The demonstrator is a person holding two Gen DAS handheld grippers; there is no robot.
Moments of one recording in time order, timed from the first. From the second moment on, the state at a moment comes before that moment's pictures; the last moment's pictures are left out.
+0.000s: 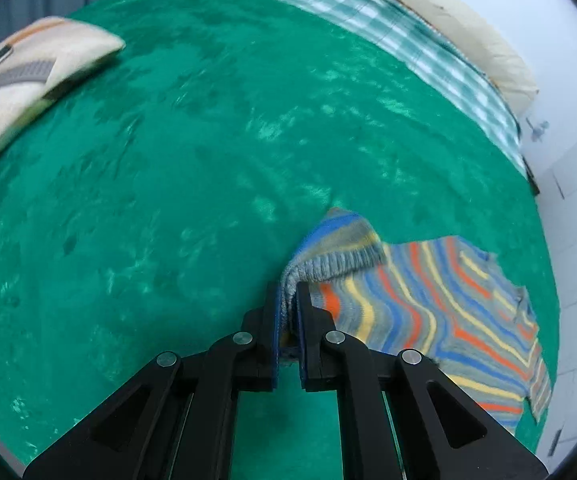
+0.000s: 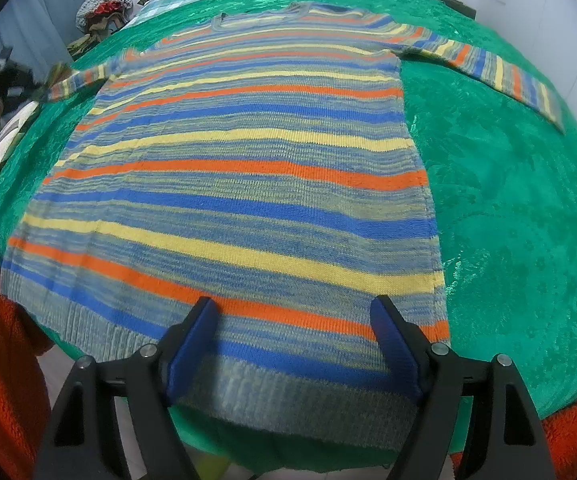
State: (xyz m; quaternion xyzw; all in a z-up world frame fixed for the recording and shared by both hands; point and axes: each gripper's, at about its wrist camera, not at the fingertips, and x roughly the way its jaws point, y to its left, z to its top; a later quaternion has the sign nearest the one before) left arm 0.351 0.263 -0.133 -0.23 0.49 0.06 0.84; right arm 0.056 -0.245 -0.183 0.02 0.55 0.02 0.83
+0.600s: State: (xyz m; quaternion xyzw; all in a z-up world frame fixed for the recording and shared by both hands) left arm 0.320 0.303 -0.177 -0.32 0.50 0.10 0.80; right arm 0.058 -0.243 -0.184 0.02 0.55 0.02 0.83
